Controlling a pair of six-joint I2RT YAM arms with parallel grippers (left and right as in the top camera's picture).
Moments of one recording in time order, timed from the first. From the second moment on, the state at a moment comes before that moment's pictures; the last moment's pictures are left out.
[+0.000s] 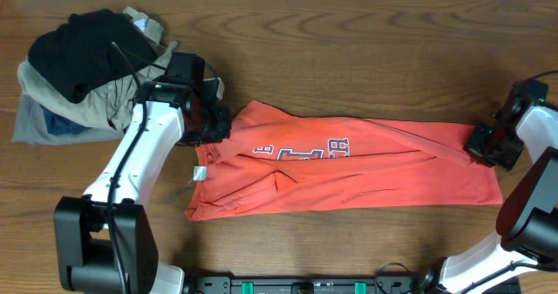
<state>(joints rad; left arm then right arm) -0.13 1.64 1.19 -0.92 0.25 -0.17 -0.45 1.86 1.18 -0.87 0.04 0.23</state>
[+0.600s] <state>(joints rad) 0.00 1.43 1.19 -1.18 0.20 -0.20 -0.53 1.86 1.41 -1.17 0.07 0.19</state>
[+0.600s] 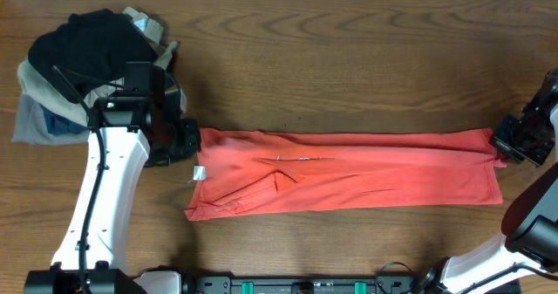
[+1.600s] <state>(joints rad) -0.07 1.58 1.04 -1.12 0.30 -0.20 -0.53 1.86 1.41 -1.19 0.10 0.19</state>
